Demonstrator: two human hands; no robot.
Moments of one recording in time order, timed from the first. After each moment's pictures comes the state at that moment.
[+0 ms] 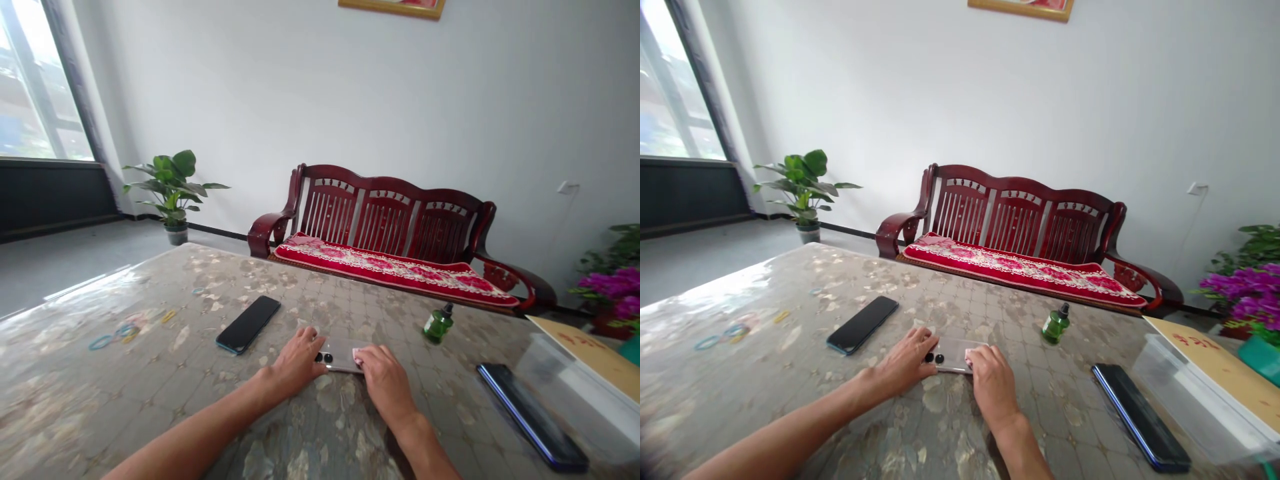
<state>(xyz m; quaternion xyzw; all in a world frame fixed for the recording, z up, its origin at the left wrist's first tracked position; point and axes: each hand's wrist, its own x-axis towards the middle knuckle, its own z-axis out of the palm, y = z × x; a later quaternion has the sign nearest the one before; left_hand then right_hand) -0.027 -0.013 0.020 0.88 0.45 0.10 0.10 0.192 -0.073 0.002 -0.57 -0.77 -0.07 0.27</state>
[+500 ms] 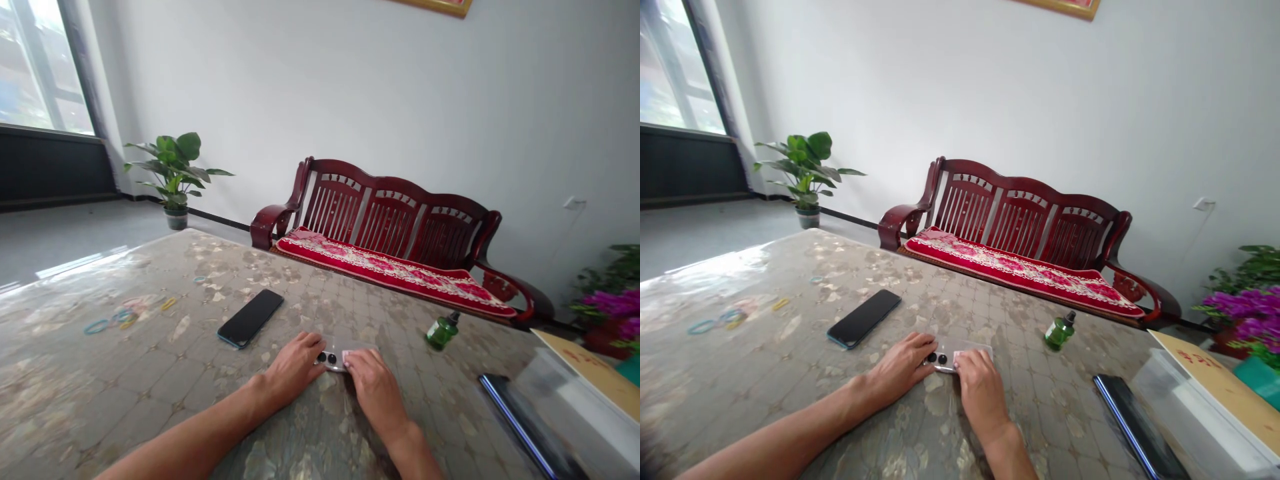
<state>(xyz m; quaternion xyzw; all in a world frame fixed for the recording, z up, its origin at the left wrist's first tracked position) -0.042 -0.017 0.008 0.90 0.38 0.18 0.13 0.165 -0.073 0.002 -0.54 -0.79 -0.04 0.28</state>
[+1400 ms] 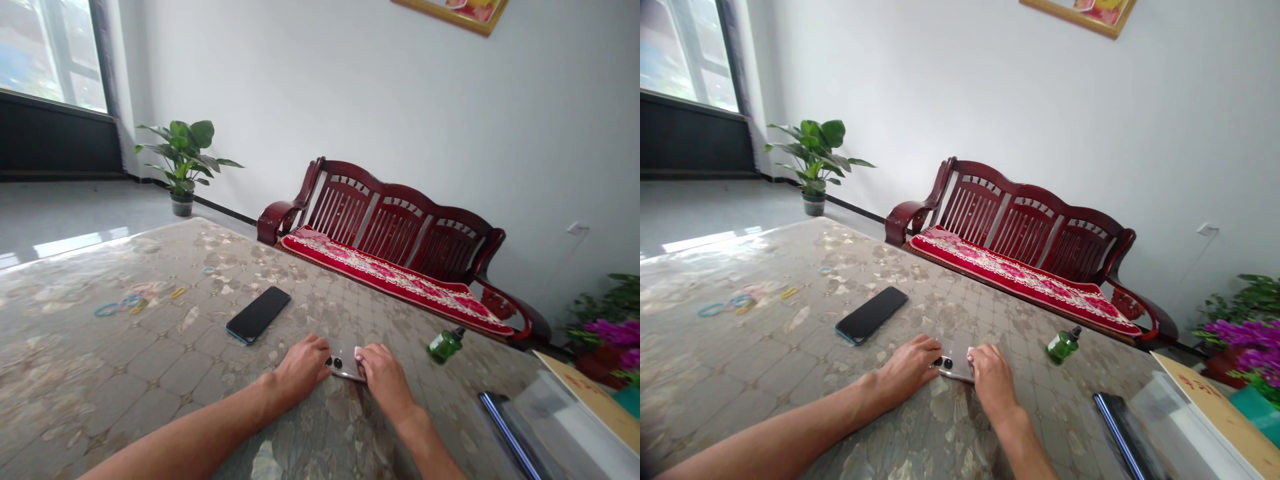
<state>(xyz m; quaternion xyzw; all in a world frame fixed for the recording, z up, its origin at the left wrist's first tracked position) -0.039 -0.014 0.003 0.90 0.37 0.17 0.13 0.179 -0.046 0.013 -0.57 -0.80 -0.07 0.18</state>
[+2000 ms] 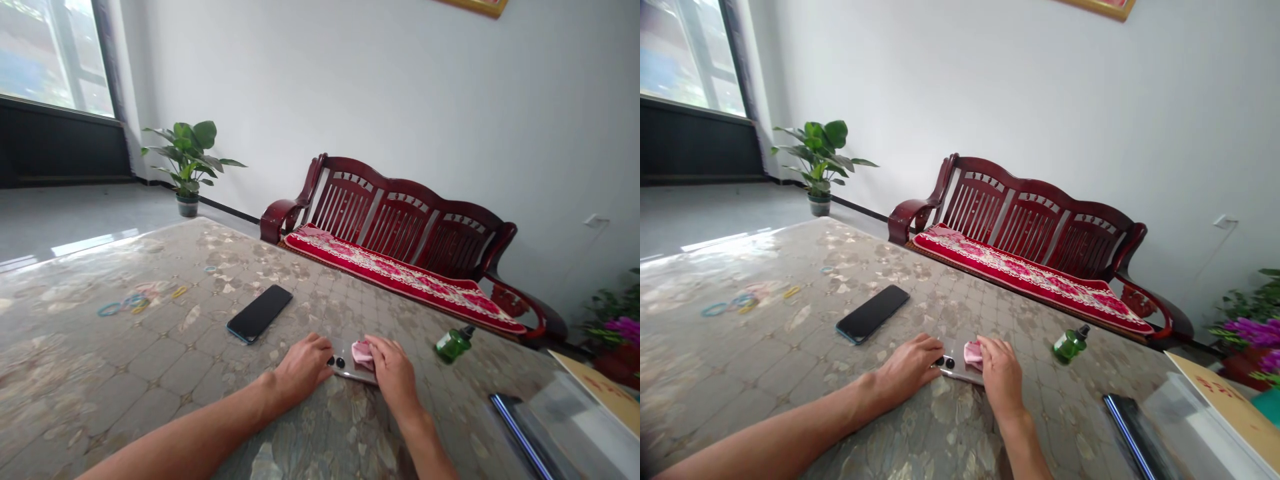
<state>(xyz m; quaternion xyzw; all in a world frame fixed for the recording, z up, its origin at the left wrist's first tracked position) -0.041 -0.015 0.007 0.91 0.37 0.17 0.12 0.187 -0.039 0.004 -0.61 -0.73 -0.03 0.31</state>
